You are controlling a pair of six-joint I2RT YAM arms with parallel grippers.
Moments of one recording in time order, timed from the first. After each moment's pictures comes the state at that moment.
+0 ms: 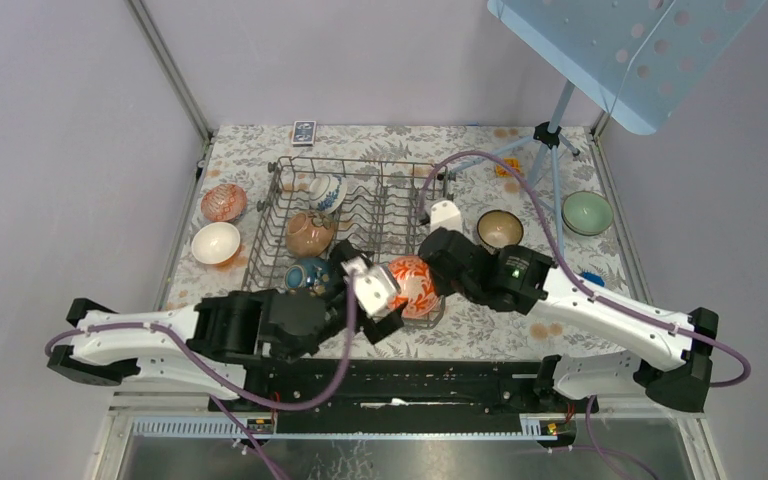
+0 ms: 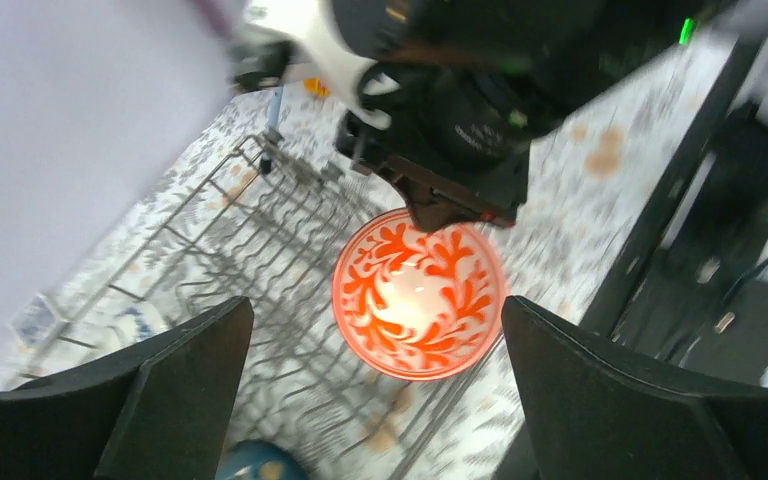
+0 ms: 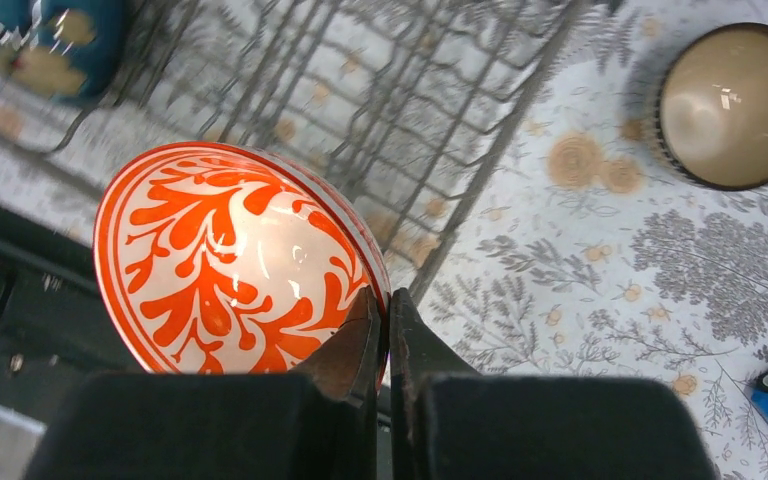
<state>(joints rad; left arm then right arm) -1.59 0.96 1.16 -0.52 -0.67 0.17 1.15 1.24 1.26 -0.92 0.46 0.51</state>
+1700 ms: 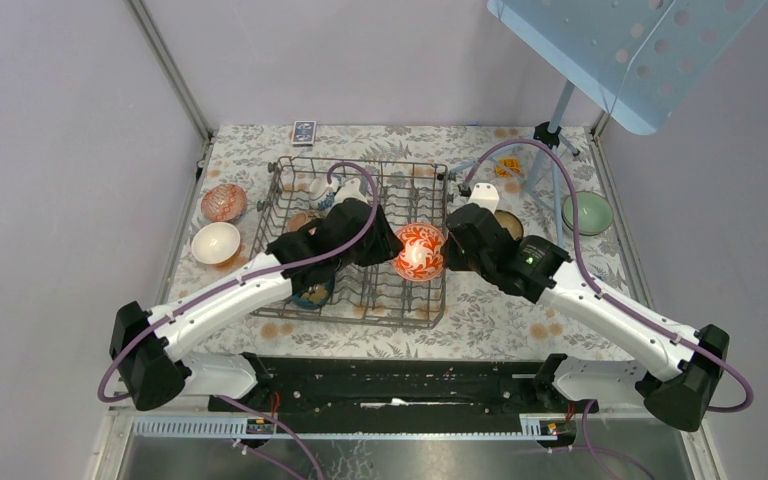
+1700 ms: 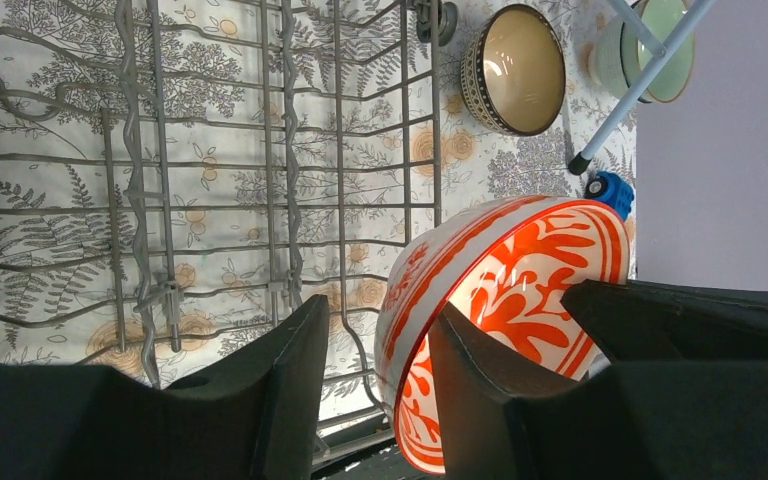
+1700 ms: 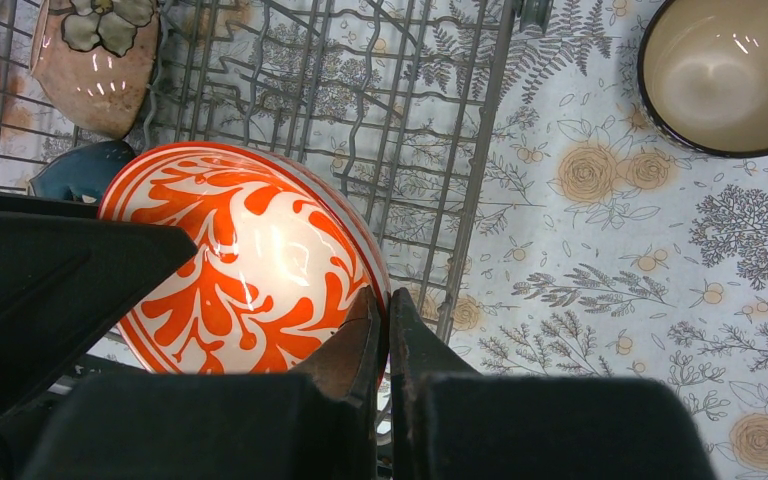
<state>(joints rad) -0.88 1.27 1.10 -0.46 -0.20 -0.93 0.88 1.16 1.12 -0.72 0.40 0.71</state>
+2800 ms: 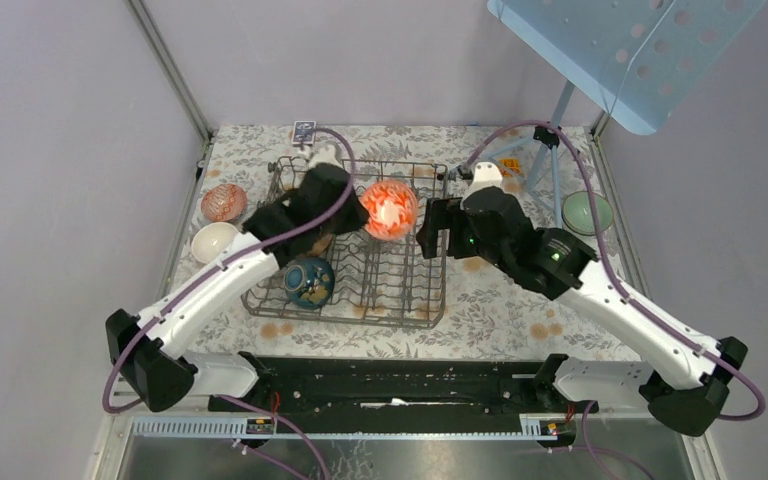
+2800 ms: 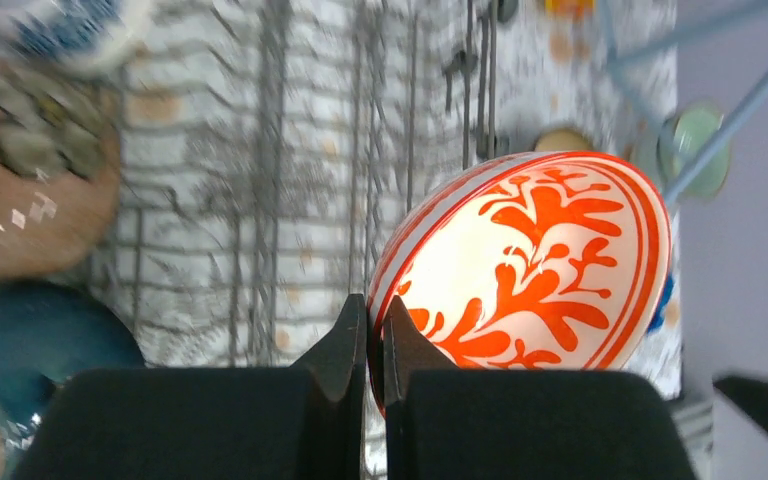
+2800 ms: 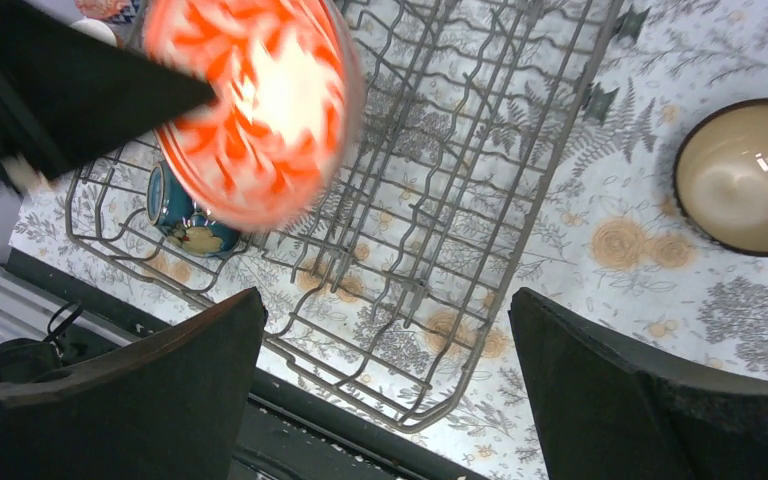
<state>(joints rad) -0.75 1.29 1.26 -0.61 -0.23 -0.78 0.88 1.15 1.27 -0.72 0.29 0.56</state>
